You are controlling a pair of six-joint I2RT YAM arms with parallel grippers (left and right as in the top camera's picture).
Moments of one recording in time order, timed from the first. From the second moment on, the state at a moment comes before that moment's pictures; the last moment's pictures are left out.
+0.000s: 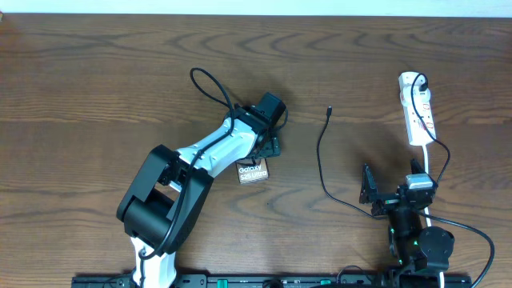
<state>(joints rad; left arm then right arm) -0.60 1.99 1.26 -0.68 -0.11 -0.75 -0.06 0.01 0.01 -0.06 -0.18 0.00</state>
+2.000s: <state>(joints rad) -0.49 1.98 1.28 -0.78 0.13 -0.72 -0.05 0.96 0.88 -0.63 -0.67 0.11</state>
